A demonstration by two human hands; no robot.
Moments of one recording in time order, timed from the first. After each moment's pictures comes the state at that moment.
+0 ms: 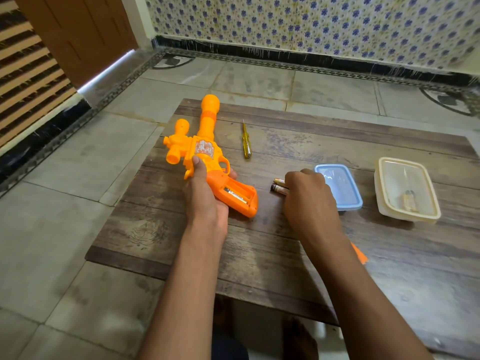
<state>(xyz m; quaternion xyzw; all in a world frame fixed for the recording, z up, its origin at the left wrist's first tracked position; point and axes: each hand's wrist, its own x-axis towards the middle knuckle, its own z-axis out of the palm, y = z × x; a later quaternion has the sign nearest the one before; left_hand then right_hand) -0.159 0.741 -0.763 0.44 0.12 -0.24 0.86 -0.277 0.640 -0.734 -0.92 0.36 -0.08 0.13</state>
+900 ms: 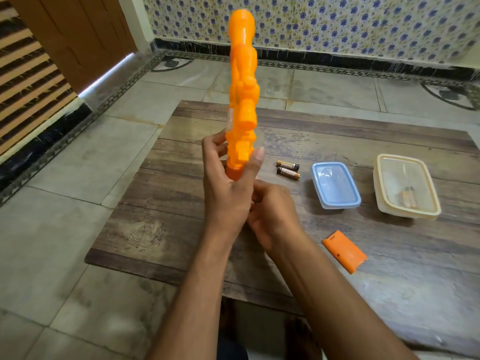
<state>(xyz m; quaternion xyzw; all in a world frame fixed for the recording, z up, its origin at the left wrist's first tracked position) -0.192 0.733 -0.740 0.66 -0.22 -0.04 0.72 -0.246 0.678 -0.748 -0.38 0.37 -0.14 0.84</state>
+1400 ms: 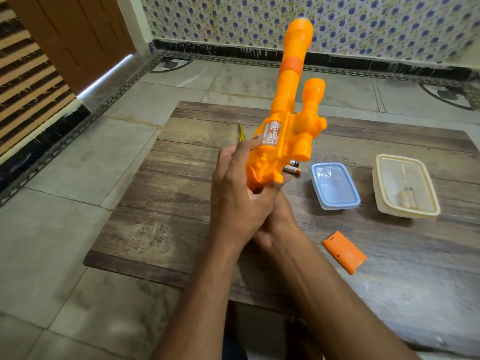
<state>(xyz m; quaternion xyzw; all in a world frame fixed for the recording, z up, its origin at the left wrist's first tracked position) -0.202 0.733 -0.743 0.78 -0.34 0.07 0.52 -0.236 0.679 -0.769 -0.22 0.20 -0.17 0.94</state>
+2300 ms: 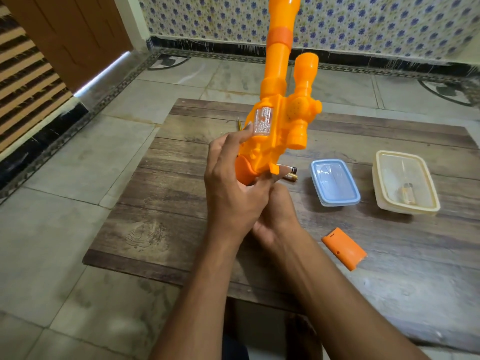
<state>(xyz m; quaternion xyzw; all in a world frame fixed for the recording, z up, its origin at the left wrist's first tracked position) -0.199 0.734 -0.737 0.74 -0.33 0.10 0.58 -0.237 0.675 -0.764 -0.15 0.21 -0.13 0.96</state>
